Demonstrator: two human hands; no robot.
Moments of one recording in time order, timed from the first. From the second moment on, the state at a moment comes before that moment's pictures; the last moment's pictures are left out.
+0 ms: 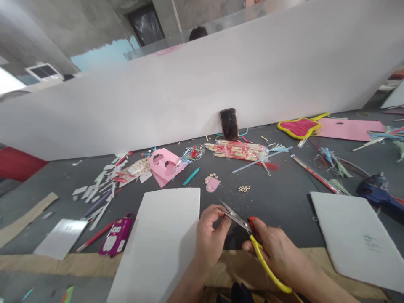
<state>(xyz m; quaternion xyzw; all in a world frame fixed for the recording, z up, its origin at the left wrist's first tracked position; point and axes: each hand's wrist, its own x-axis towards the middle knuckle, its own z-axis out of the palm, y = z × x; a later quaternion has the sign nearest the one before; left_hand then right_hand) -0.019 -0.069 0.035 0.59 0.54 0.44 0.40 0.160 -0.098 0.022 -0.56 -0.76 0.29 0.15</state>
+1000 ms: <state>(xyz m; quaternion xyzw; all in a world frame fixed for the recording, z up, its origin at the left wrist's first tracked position) -0.018 -0.070 0.031 0.59 0.54 0.46 0.39 0.159 -0.100 0.018 -0.57 -0.76 0.29 0.14</state>
